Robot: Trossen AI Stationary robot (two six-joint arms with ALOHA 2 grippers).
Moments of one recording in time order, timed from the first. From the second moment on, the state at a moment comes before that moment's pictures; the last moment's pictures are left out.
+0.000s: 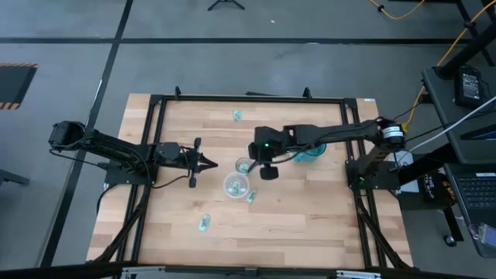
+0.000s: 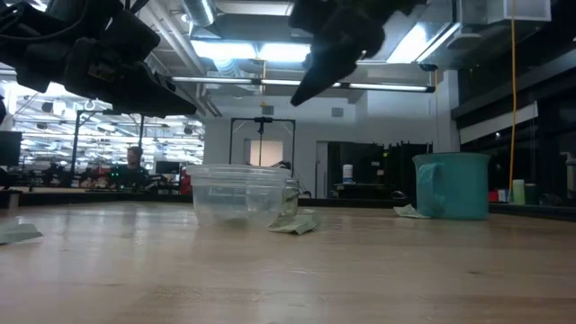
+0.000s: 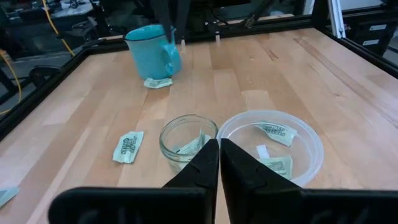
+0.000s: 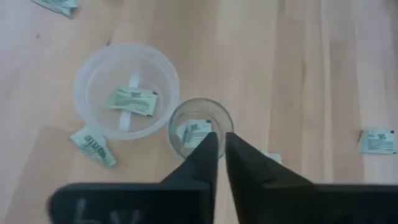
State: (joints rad) left arm -0.03 0.96 0.18 0.50 -0.06 0.09; right arm -0.03 1.72 1.36 -0.51 0.01 -0.24
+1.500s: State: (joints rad) left arm -0.31 0.96 0.26 0.39 -0.17 -0.01; right arm 0.03 1.40 0.45 0.80 0.00 -0.08
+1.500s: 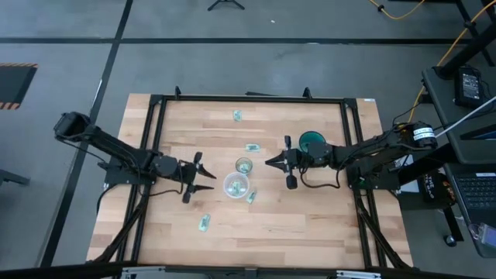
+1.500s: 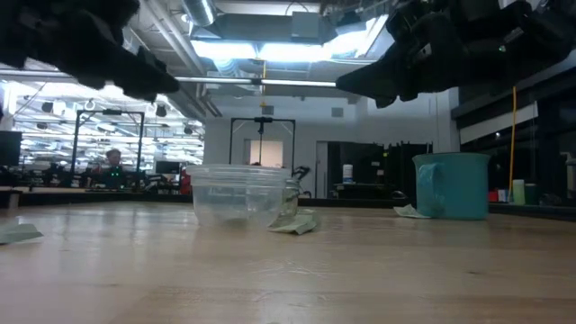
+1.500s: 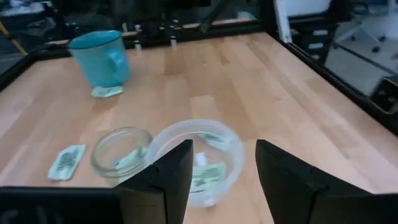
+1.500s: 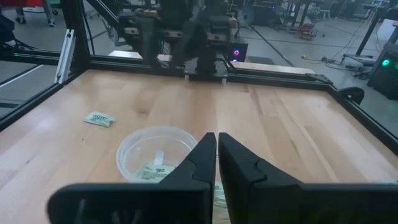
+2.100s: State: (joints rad) left arm -0.66 1.26 0.69 -0.22 -0.58 -0.41; right arm 0.03 1.40 0.45 0.78 0.00 -0.14
